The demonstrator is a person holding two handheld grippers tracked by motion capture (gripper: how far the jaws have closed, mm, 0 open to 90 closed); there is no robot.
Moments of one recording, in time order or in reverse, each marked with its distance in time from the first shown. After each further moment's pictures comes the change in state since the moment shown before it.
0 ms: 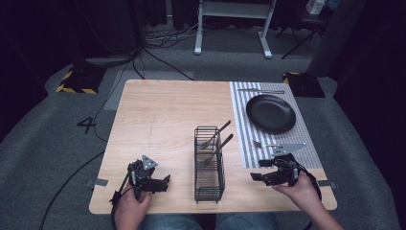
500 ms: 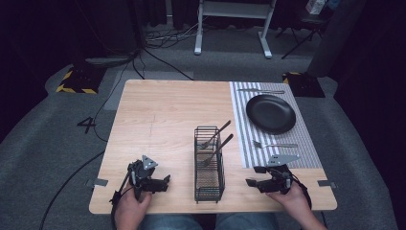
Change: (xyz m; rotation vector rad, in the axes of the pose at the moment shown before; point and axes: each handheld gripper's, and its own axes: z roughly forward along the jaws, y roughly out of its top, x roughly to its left) left arm 0.000 0.000 0.000 0.000 0.000 0.000; right arm 0.000 -0.032 0.031 -0.056 -0.024 -0.017
